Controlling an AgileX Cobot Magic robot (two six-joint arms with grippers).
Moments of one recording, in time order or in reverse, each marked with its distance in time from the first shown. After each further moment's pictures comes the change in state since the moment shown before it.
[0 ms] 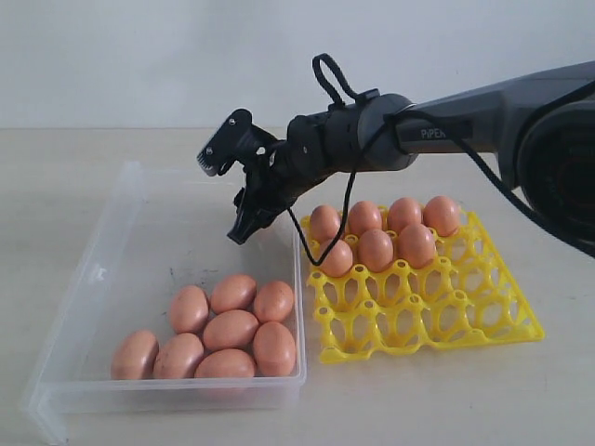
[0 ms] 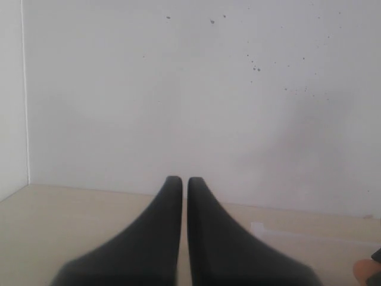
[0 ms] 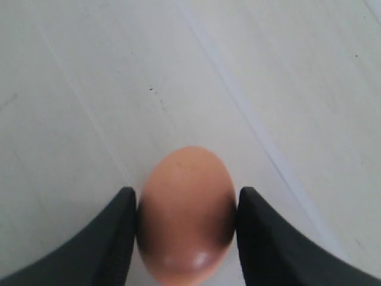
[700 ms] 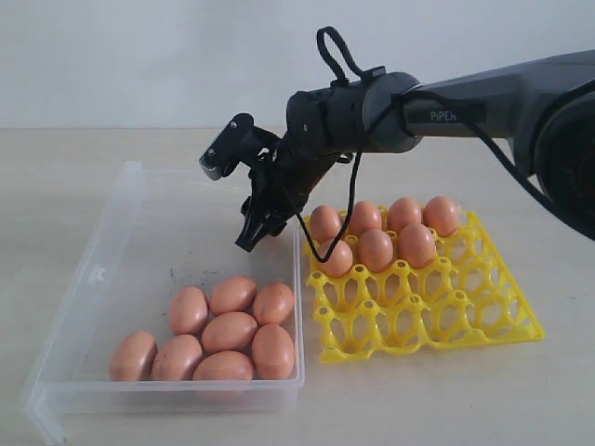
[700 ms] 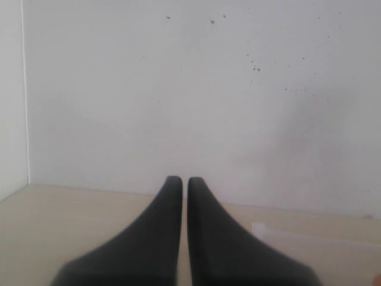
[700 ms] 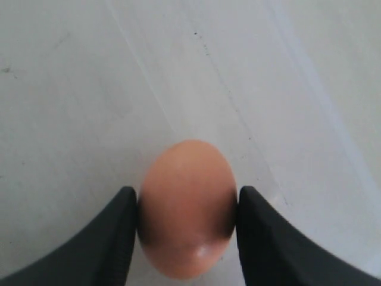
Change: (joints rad) left arm 0.000 0.000 0.000 0.000 0.000 0.000; right arm -0.002 -0.027 -0.029 -0.002 0.264 0.001
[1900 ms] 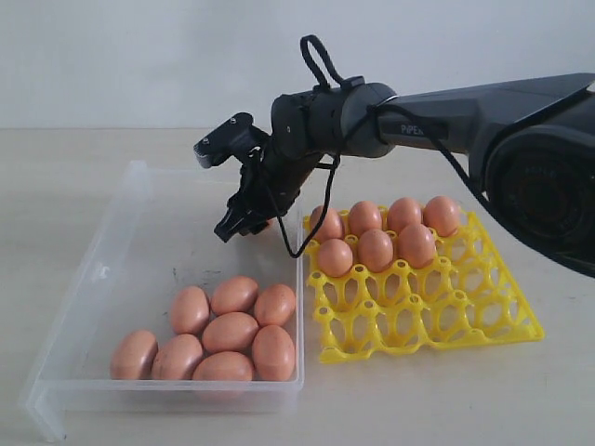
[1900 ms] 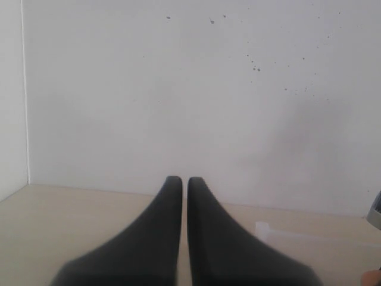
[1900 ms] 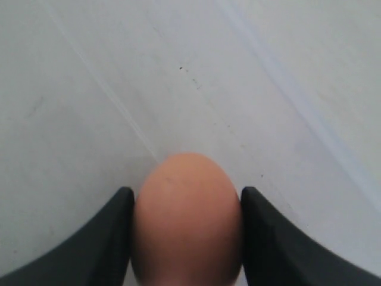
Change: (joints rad) left arm 0.000 0.000 0.000 0.000 0.000 0.000; right arm 0.002 0.101 -0.161 0.000 0.064 0.219
